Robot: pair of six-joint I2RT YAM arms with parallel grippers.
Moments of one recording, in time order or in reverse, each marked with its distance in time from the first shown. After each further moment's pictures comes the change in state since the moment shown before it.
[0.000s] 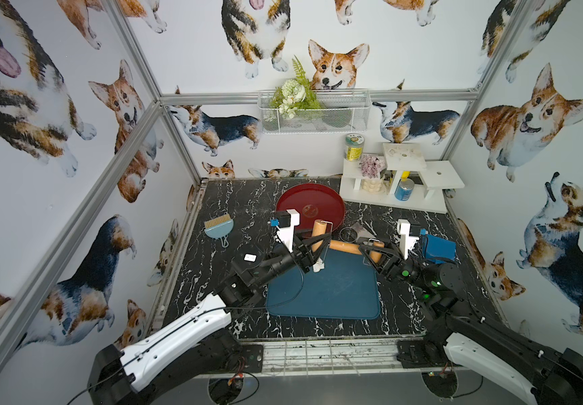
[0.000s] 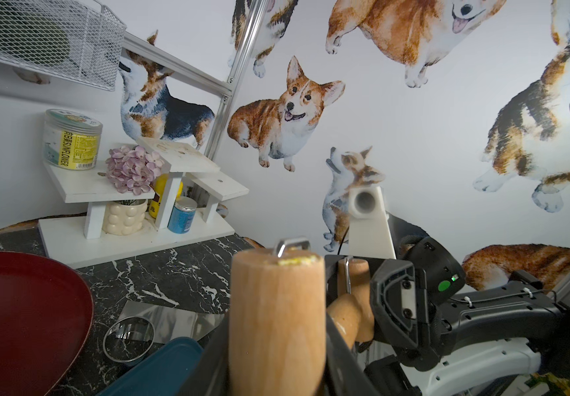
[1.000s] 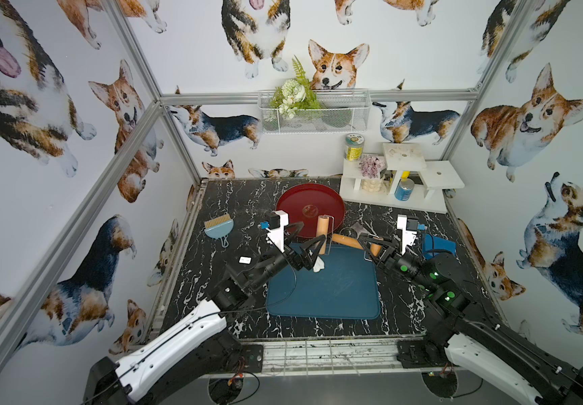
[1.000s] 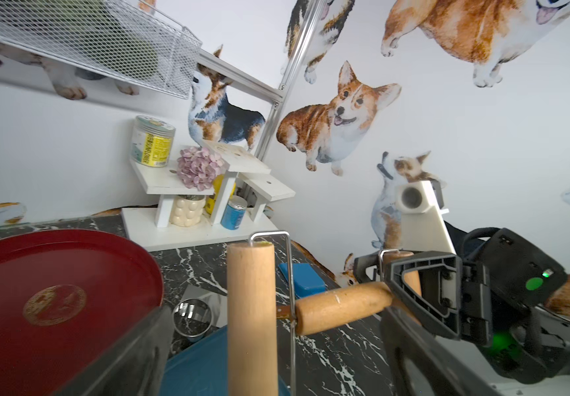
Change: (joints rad) left arm 0.074 -0.101 -0.040 -0.126 -0.115 0.063; right arm 0.001 -0.093 0.116 -0.474 0.142 -0.131
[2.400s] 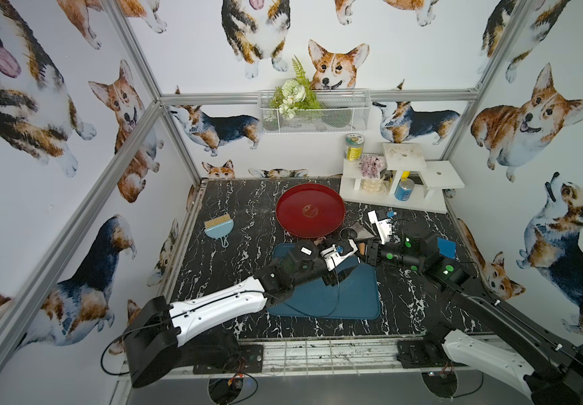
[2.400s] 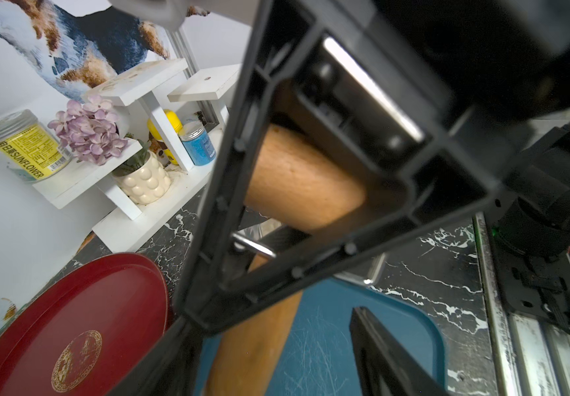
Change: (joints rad) left arm -0.249 0.436 0.172 -0.124 -0.021 0.650; right arm -0.012 0.214 0.335 -0.675 -0.065 -0.111
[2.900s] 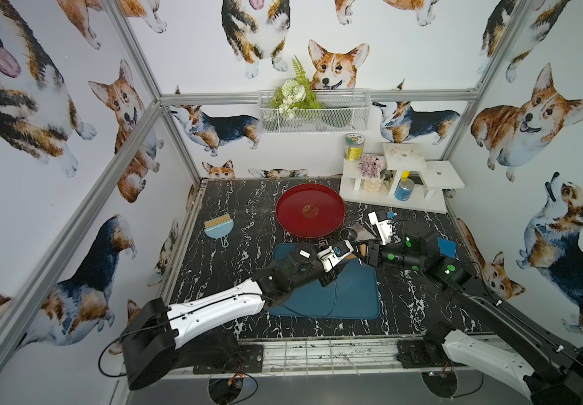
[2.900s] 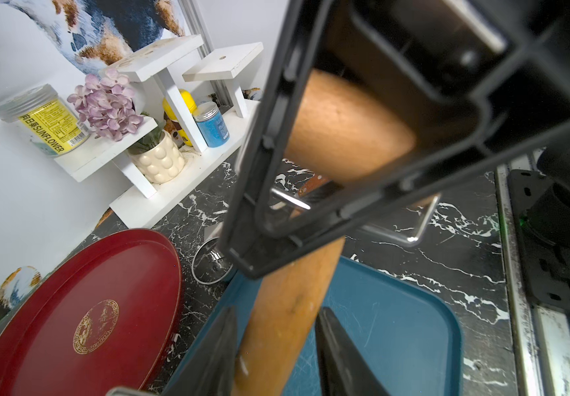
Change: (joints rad) left arm -0.002 -0.020 -0.037 -0.009 -0.049 -0.004; right arm -0.008 -0.004 0.009 -0.045 -0.017 0.001
